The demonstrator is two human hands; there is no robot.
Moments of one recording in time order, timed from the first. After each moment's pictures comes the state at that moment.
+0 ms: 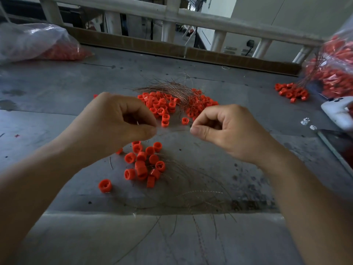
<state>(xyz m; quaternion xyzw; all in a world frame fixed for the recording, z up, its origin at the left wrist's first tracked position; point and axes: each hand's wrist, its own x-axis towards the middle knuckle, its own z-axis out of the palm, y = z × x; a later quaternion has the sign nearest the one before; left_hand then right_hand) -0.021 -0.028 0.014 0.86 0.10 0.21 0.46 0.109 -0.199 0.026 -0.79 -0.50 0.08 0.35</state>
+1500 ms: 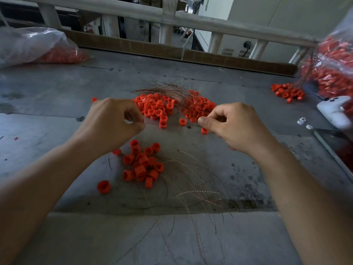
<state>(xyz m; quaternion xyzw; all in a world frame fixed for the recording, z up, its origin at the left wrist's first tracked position) 0.000 -0.008 -0.007 0.92 0.17 0.26 0.24 0.132 -0.202 0.018 -0.87 -0.38 -0.01 0.30</state>
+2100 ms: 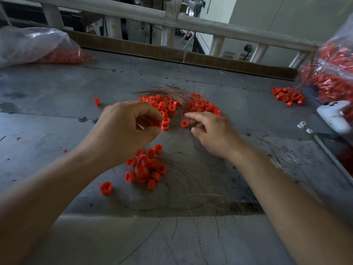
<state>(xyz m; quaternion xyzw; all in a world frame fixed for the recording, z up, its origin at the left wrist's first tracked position) -0.010 -0.033 0.004 0.89 0.09 0.27 0.35 0.139 -0.173 -0.013 -0.86 -0.44 0.03 0.23</state>
